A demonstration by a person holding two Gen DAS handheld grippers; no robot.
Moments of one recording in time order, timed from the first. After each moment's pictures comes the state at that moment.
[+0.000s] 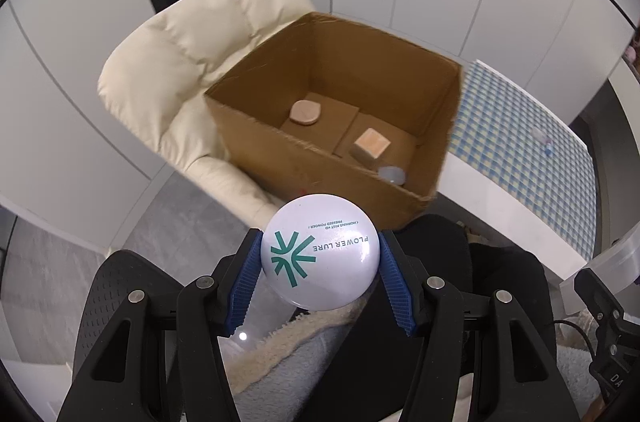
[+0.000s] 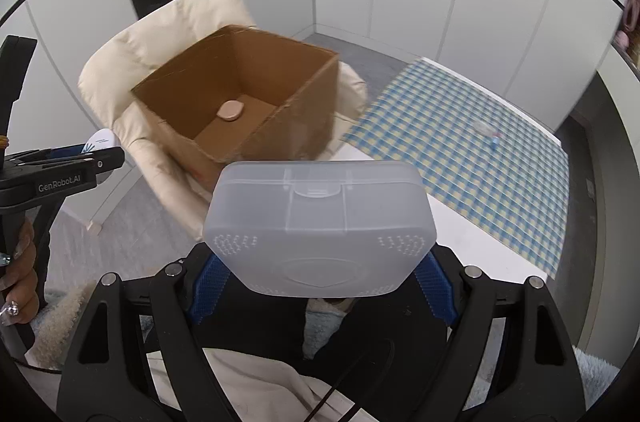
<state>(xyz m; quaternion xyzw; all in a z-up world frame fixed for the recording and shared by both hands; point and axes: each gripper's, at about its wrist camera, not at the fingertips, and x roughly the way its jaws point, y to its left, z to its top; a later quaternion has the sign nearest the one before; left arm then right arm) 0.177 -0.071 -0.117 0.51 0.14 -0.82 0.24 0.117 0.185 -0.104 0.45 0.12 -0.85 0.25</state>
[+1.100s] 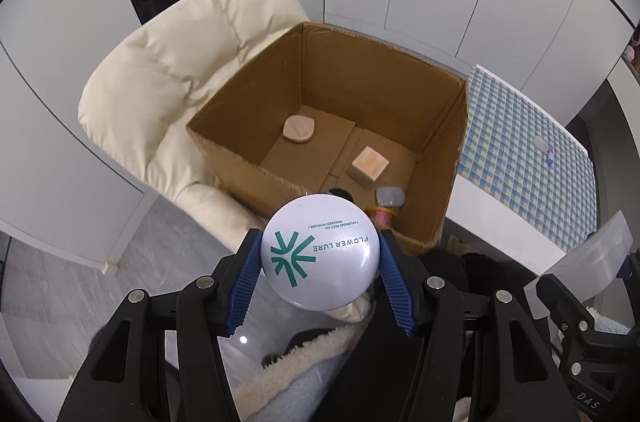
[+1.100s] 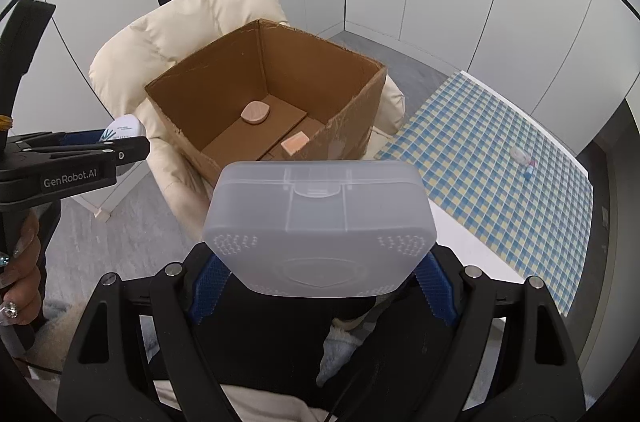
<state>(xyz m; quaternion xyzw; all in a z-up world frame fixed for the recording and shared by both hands) 0.129 -0.093 -0.117 0.51 0.13 -0.82 0.22 0.087 0.129 -0.117 0.45 0.14 -0.83 0.29</state>
